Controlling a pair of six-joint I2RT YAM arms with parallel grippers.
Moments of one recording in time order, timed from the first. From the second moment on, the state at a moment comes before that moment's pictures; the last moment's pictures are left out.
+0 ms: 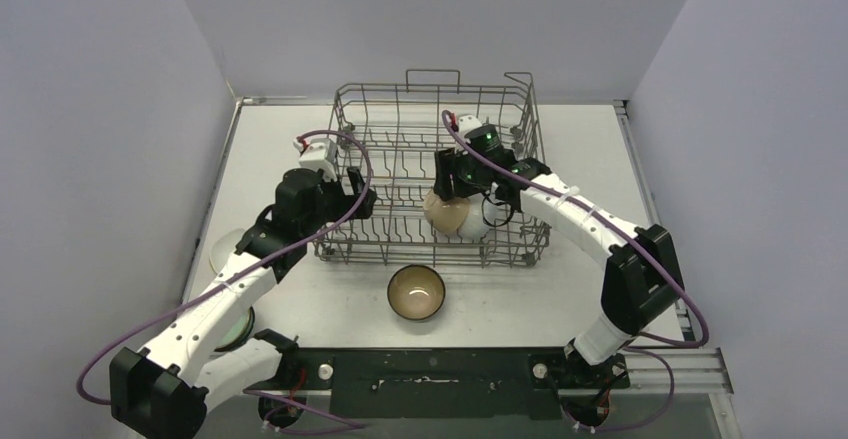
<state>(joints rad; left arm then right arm) -0.46 1.01 0.81 -0.23 -0.08 -0.44 0.59 1.60 1.28 -0.39 -0.11 0.24</state>
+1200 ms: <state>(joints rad) -0.44 1.01 0.77 -0.12 0.07 -0.49 0.60 1.62 1.29 -0.41 -0.08 0.21</state>
